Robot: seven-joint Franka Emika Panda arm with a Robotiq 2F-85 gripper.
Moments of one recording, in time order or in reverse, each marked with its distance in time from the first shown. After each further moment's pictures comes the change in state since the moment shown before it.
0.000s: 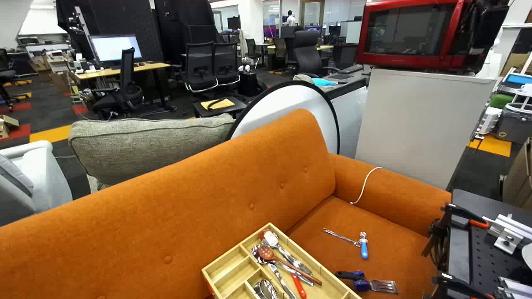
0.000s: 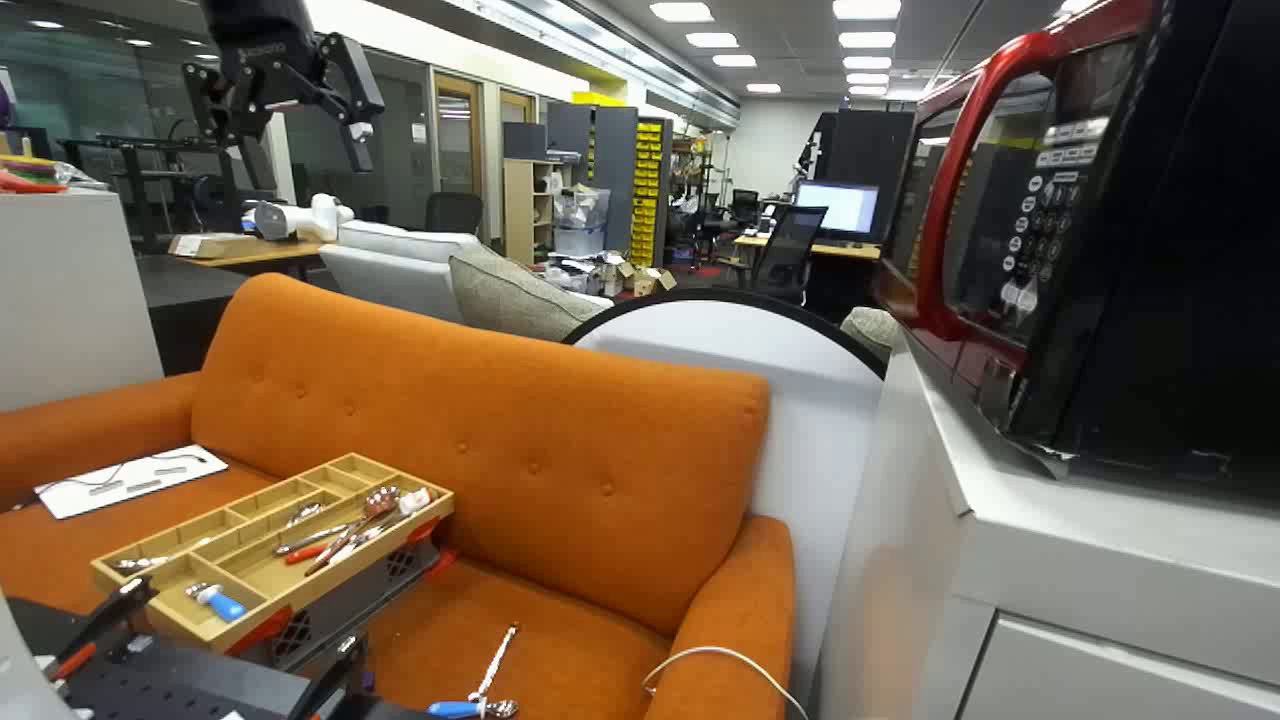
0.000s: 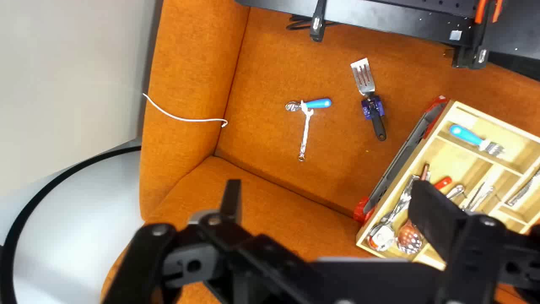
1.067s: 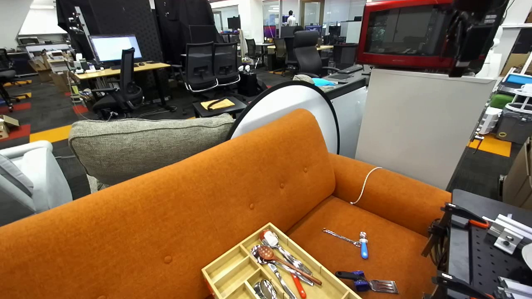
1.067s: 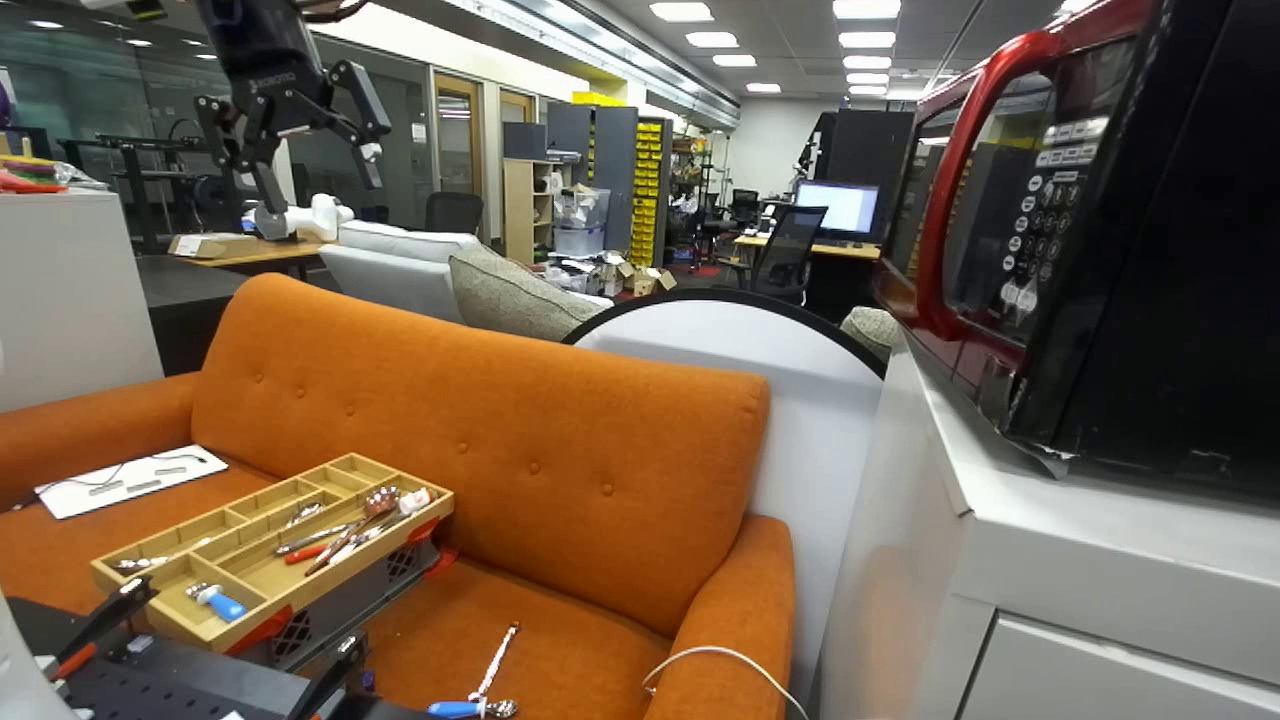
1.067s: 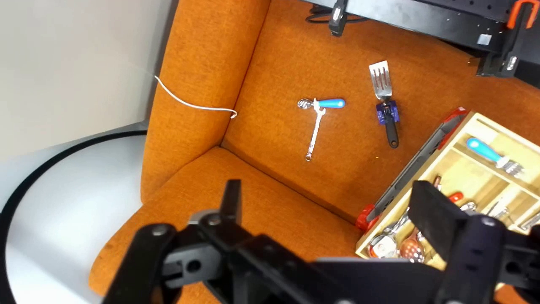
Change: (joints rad) arm 0.060 0.047 0.005 -0.034 -0.065 0.072 0.001
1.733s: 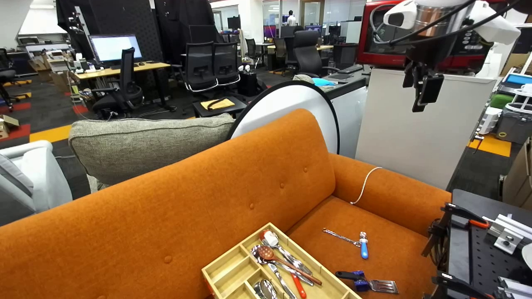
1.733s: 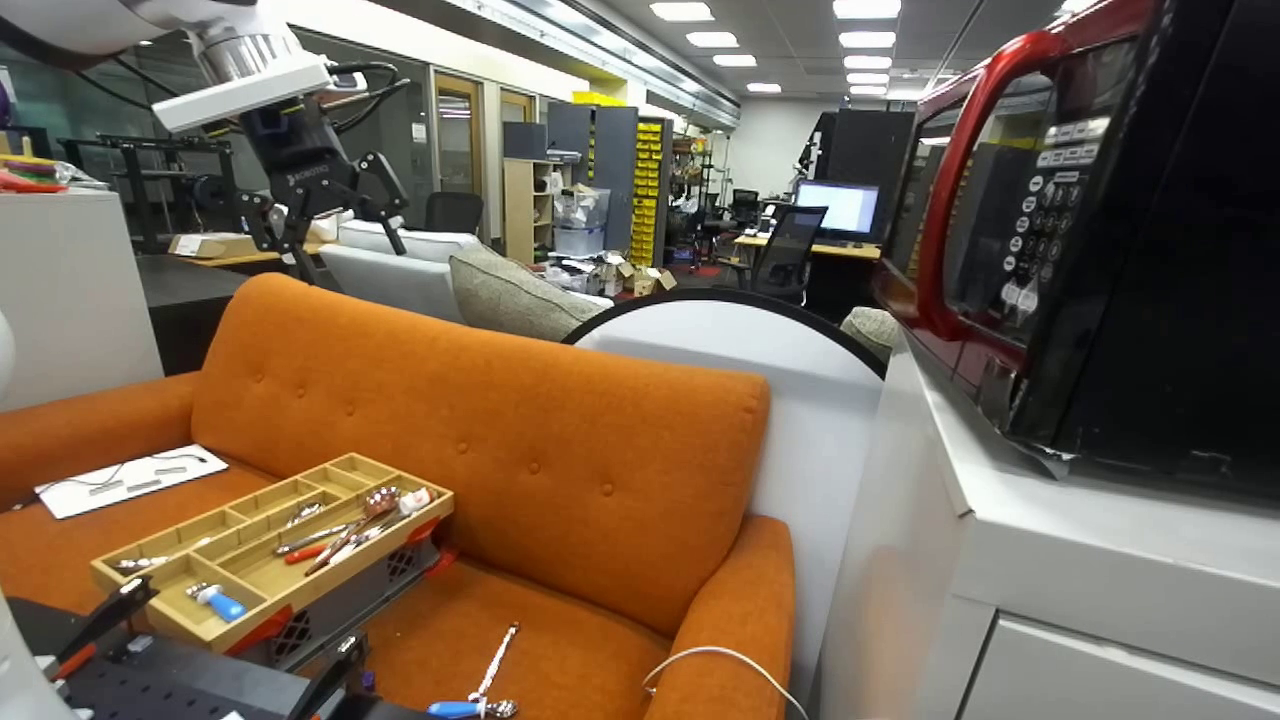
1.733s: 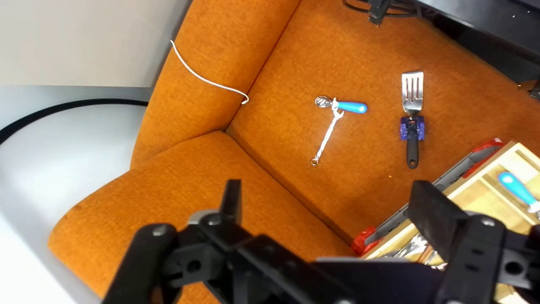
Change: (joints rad) arm 0.059 0.210 0.034 -0.058 -0.121 0.213 0.017
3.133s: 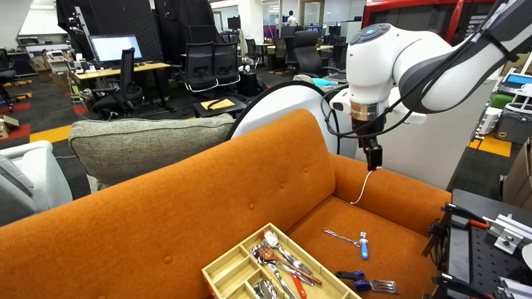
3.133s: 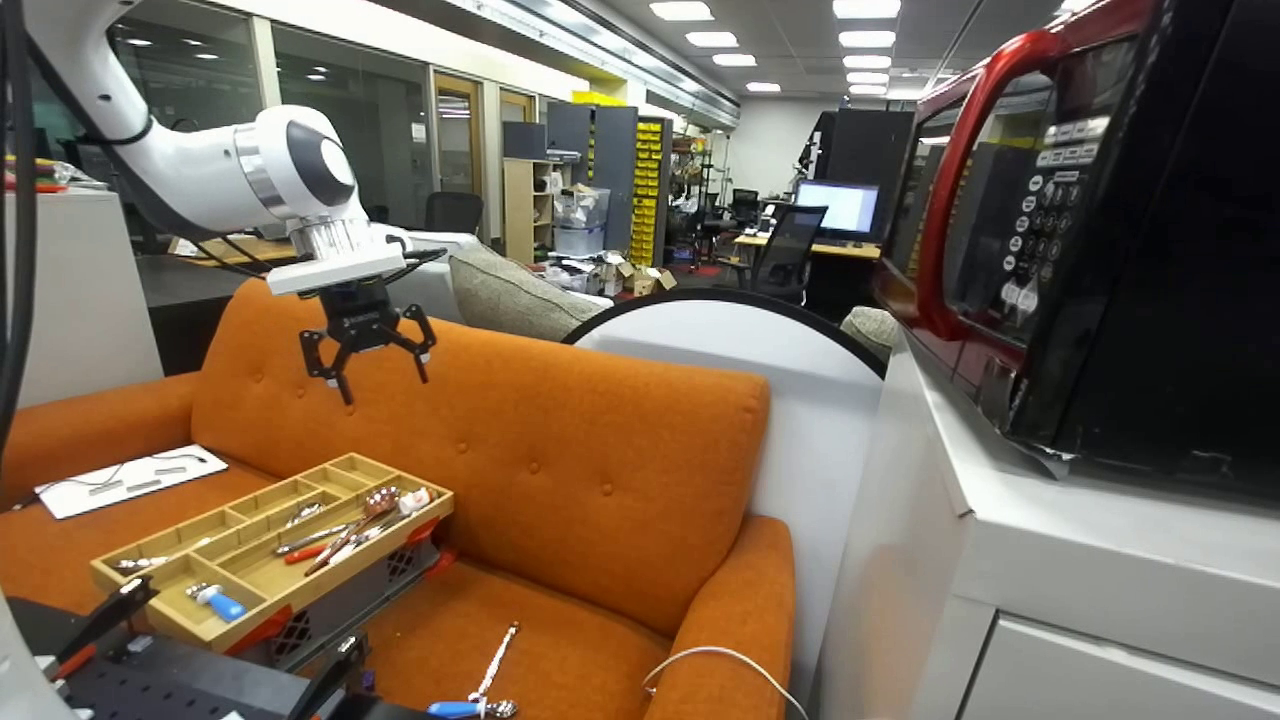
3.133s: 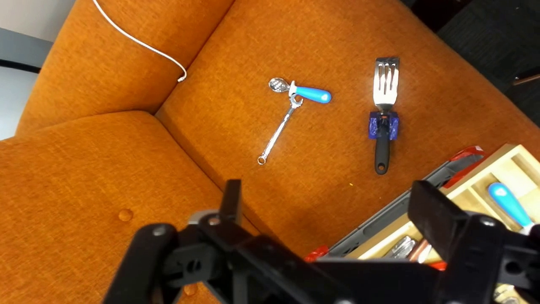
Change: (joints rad) arm -0.013 0.557 -0.004 0.075 -0.031 0.361 0.031
